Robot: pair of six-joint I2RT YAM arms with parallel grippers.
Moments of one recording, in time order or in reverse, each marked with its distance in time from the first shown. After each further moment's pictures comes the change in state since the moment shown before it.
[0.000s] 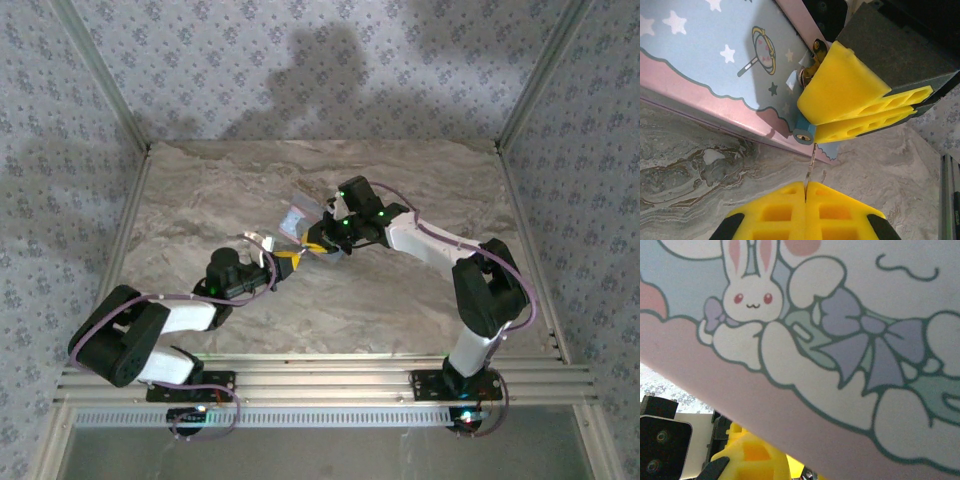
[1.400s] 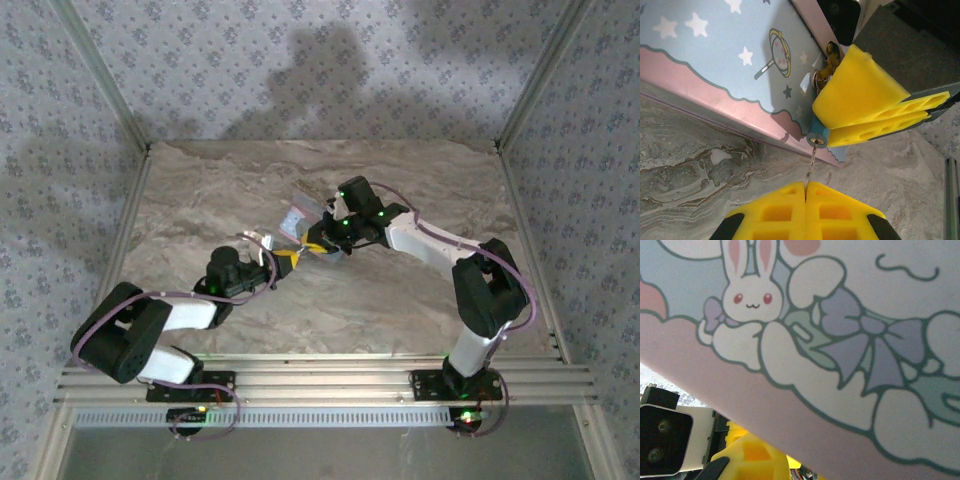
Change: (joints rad) left arm 0.013 0.020 0.006 0.008 -0.001 -0.006; right arm 0.001 0.000 -0.001 0.001 0.000 0.000
